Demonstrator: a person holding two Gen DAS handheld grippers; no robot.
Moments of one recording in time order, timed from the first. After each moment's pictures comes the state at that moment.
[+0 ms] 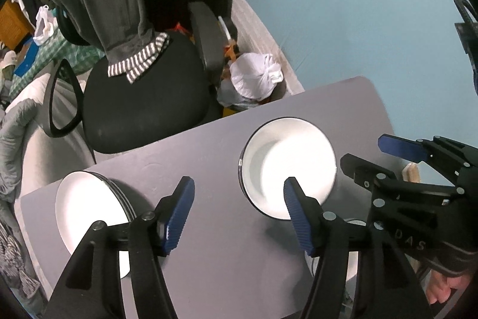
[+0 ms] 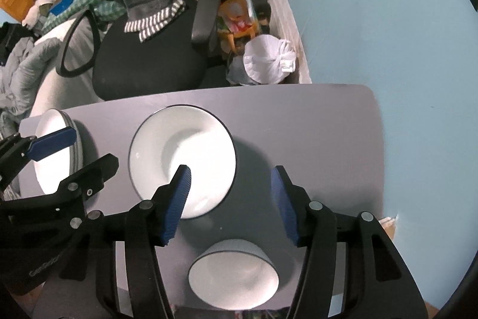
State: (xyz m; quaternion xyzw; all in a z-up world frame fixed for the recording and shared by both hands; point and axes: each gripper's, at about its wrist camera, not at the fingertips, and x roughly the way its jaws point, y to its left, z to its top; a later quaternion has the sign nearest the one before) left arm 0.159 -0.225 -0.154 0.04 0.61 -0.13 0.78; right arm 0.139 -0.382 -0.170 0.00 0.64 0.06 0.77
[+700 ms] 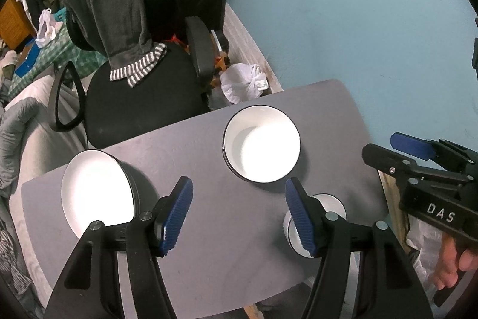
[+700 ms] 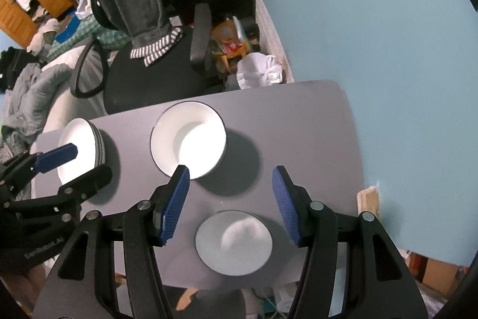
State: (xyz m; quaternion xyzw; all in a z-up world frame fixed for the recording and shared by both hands) left arm 0.111 -0.211 -0.111 0.02 0.58 -0.15 0.80; right arm 0.084 -0.404 -0.111 0.04 0.60 0.03 0.80
